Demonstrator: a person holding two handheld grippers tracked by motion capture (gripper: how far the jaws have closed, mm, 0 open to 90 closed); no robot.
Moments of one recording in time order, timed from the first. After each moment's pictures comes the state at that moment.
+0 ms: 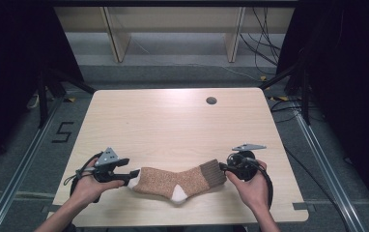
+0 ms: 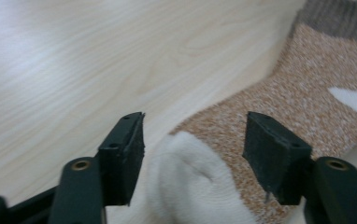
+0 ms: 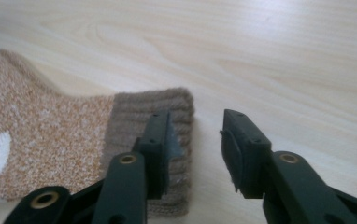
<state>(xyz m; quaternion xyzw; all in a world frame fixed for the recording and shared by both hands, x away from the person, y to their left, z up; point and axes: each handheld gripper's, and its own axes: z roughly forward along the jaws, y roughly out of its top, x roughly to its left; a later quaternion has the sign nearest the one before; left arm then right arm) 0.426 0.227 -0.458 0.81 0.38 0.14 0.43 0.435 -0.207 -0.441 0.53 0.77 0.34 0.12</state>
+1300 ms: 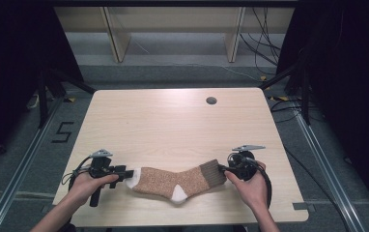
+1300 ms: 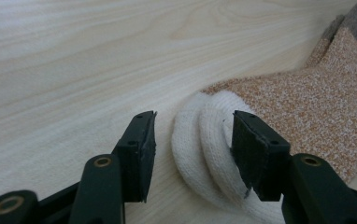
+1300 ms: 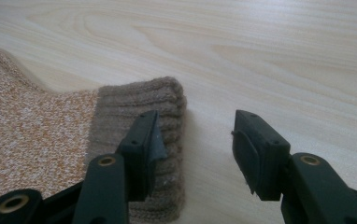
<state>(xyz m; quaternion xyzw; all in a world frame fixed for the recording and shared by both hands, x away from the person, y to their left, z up) 0.442 0.242 -0.493 0.77 0.49 0.03 0.41 0.444 -0.210 -0.458 0.53 0.77 0.33 0.10</state>
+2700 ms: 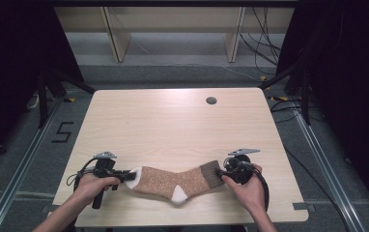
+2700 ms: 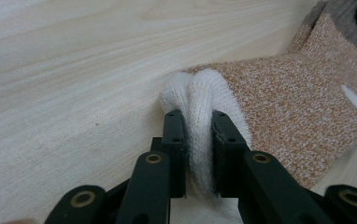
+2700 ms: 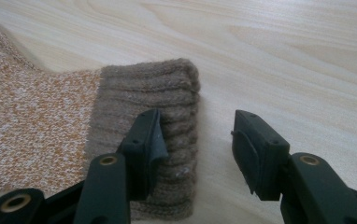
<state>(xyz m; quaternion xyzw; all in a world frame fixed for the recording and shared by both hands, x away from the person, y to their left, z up) 0.441 0.236 -0.495 0.77 0.48 -0.01 0.42 0.439 -0.202 -0.470 0.52 0.79 0.32 0.10</state>
